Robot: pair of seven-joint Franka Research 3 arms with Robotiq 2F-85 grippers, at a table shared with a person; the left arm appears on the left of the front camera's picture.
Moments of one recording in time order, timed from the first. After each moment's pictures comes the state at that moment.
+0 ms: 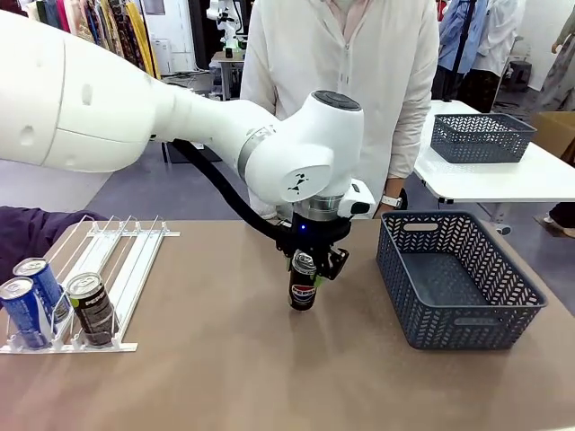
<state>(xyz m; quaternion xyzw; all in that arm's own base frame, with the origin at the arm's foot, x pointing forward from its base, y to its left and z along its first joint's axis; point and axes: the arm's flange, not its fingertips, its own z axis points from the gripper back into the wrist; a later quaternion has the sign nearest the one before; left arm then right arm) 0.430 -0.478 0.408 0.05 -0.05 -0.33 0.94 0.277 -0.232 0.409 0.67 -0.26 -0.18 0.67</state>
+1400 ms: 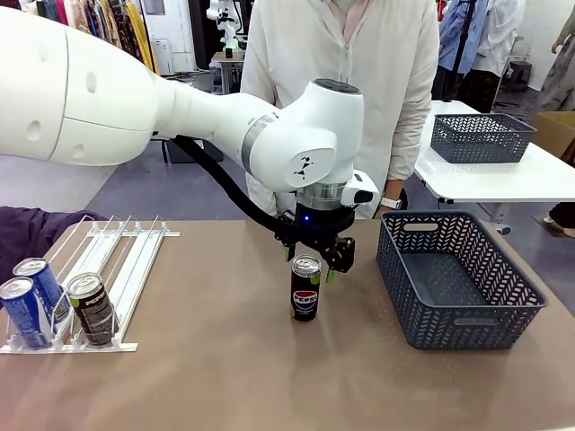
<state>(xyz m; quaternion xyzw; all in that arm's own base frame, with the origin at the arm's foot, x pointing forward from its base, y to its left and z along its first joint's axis) 0.434 -0.482 0.423 0.03 -0.03 -0.33 0.94 0.277 -0.232 0.409 0.67 -0.26 -0.18 0.67</state>
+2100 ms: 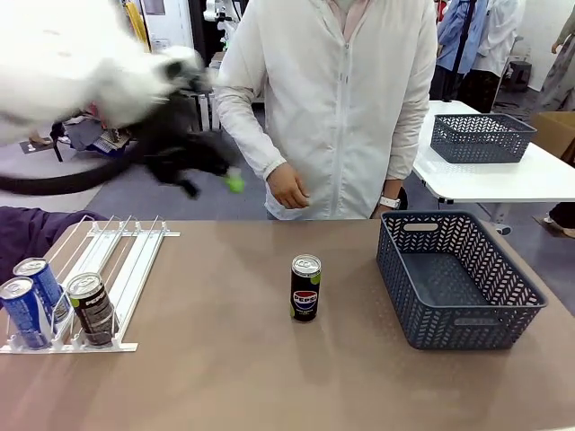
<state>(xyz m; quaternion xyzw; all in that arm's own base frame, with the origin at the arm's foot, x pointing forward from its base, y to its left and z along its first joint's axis) 0.383 -0.208 0.580 -0.25 -0.16 -0.21 0.93 0.277 -0.232 0.409 0.67 -0.26 -0.18 0.67</state>
